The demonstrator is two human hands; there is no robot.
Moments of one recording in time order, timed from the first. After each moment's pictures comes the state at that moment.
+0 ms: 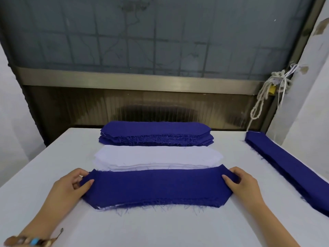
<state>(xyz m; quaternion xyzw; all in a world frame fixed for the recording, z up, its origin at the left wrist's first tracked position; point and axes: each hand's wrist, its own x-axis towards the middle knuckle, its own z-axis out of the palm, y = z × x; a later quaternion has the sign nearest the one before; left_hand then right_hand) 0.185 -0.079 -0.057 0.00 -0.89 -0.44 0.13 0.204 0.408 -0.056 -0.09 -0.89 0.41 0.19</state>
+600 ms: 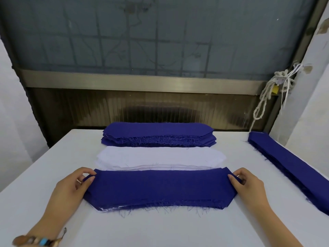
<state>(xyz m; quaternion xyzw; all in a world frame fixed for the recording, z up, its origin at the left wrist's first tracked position) 0.173 -0.087 -0.072 0.00 -0.89 -0.39 0.22 0.201 0.408 -0.064 -0.14 -0.86 0.43 0.23</state>
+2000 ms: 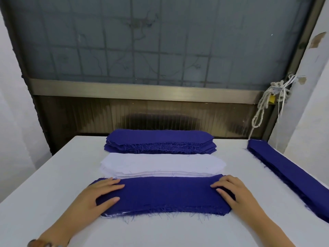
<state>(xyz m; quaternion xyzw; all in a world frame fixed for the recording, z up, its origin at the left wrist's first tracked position) 0.188 -0.061 -0.054 -0.20 -0.93 -0.31 0.06 0.216 0.392 -0.050 0.14 -0.94 0.26 0.18</state>
